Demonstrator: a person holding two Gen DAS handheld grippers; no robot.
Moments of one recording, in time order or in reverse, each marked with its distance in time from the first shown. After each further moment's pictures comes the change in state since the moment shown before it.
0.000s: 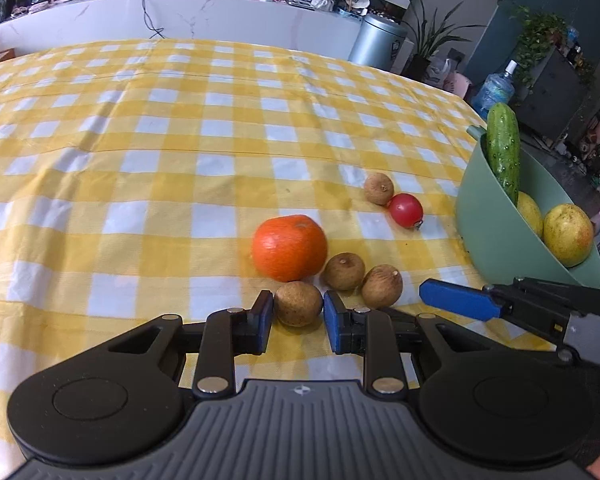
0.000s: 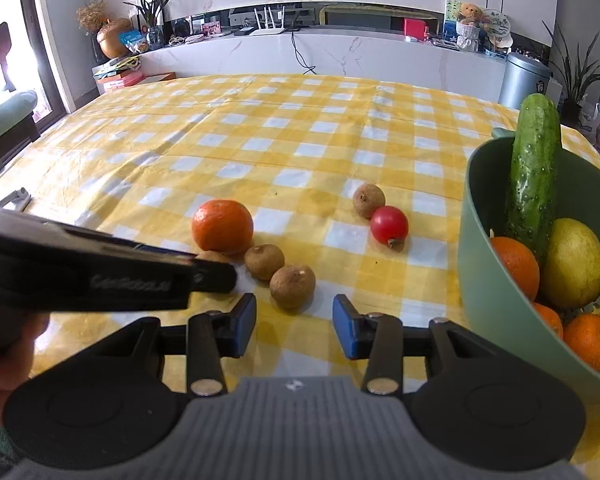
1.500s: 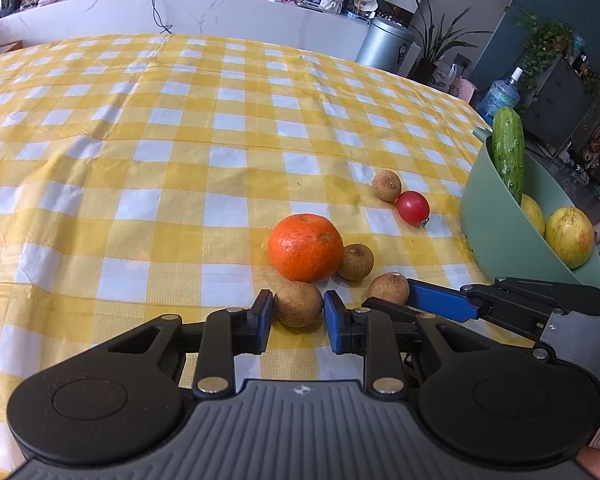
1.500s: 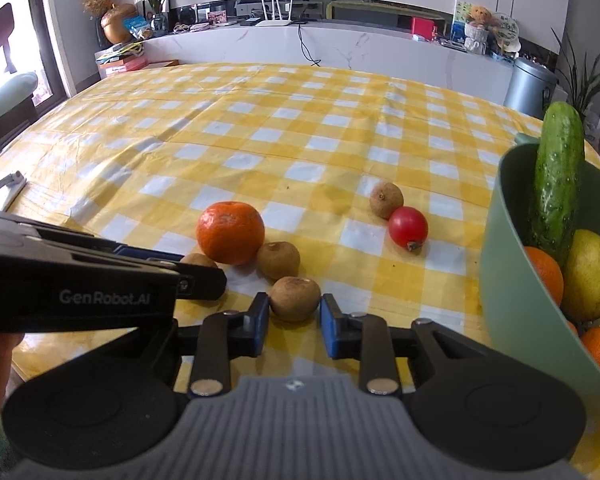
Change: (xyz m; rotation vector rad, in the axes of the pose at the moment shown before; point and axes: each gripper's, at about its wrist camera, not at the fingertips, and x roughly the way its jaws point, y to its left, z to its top) left arm -0.003 0.006 -0.005 -0.020 -0.005 0.005; right arm 0.013 0.013 0.001 -0.051 0.023 -0.015
